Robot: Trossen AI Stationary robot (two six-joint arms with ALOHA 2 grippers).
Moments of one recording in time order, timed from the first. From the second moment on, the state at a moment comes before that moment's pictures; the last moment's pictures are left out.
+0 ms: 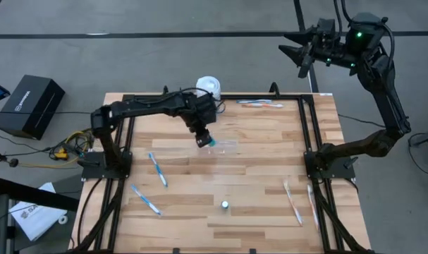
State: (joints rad) left arm 0.30 1.82 1.61 -0.99 0.20 -0.12; right arm -0.80 1.26 1.93 -0.74 -0.38 -0.08
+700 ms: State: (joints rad) left arm 0.32 1.86 1.71 -1.03 0.15 -0.05; right arm -0.80 1.26 1.93 -0.75 -0.38 -0.09
